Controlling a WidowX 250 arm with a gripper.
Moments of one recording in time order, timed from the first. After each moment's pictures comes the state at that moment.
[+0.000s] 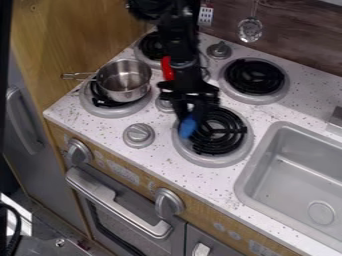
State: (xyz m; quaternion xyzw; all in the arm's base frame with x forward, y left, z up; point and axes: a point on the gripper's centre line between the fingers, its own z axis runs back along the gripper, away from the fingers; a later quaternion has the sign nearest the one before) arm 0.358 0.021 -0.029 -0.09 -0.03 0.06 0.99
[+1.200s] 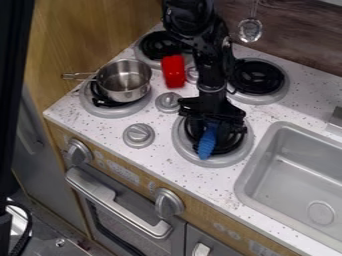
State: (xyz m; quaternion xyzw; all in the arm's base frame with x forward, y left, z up) arm 0.352 0.002 -0.049 -0.01 -0.05 0.09 0.99
